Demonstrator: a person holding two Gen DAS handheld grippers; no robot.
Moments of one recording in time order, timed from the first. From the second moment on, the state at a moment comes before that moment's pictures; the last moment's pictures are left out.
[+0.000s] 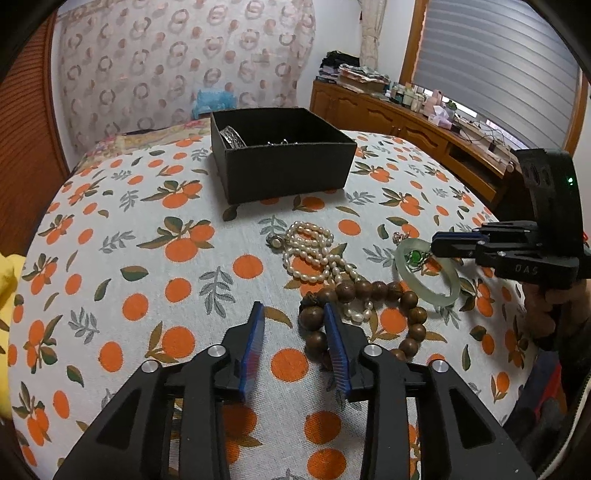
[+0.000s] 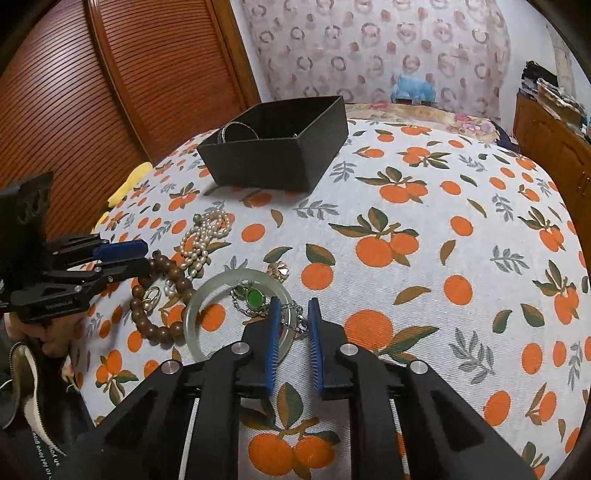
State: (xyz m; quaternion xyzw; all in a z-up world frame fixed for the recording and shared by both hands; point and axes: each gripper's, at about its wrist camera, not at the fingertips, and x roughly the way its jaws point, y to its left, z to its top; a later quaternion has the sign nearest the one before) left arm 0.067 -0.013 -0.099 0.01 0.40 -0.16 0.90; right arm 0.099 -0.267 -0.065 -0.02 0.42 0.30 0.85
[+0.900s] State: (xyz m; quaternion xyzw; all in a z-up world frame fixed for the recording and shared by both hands) left arm 0.075 -0.029 -0.106 0.04 0.41 -0.17 0.89; right arm 0.088 -0.272 -0.020 -0.03 0.36 0.29 0.89
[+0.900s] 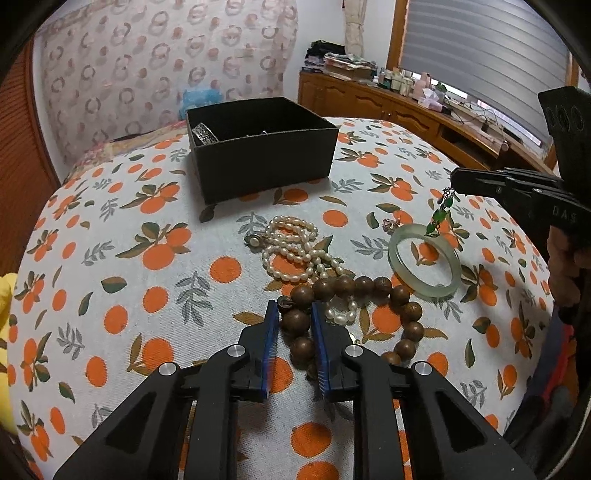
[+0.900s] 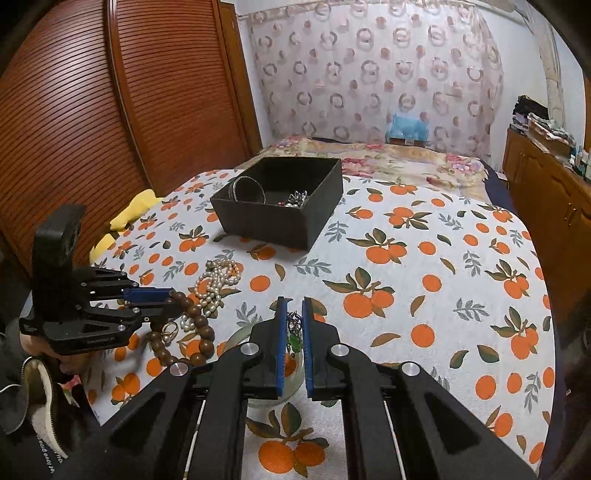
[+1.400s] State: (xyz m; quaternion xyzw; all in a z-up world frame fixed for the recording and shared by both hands) left arm 0.059 -0.024 -0.056 0.02 0.34 -0.18 0.92; right arm 0.086 -0.268 -0.002 -0.04 0.33 0.30 0.89
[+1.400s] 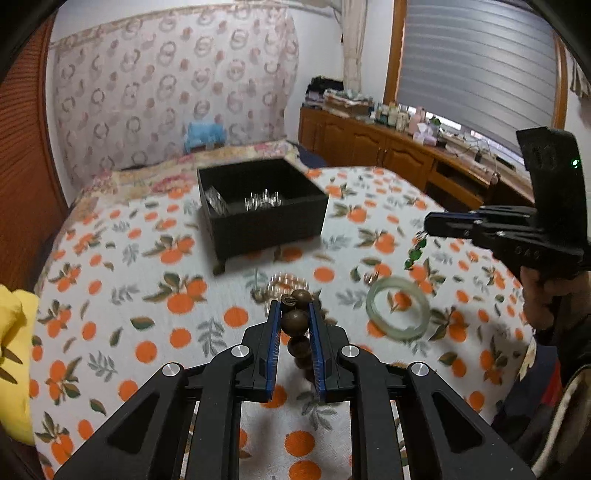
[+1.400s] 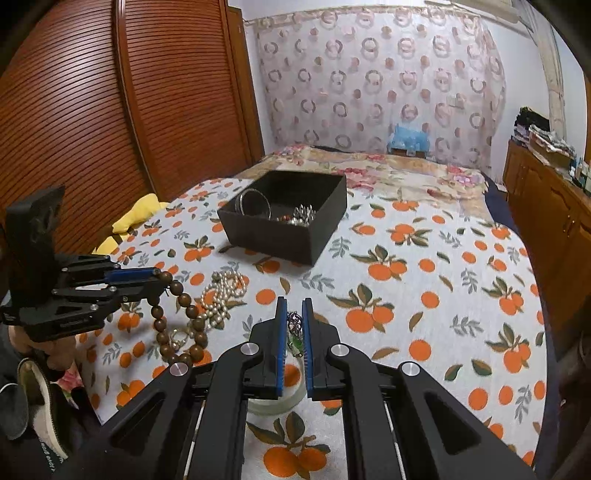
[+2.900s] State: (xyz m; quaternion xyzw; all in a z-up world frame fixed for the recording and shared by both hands) left arm 0.152 -0.026 0.051 0.06 0.24 -0.13 0.96; right arm 0.232 -0.182 0.022 -0.04 0.33 0.32 0.89
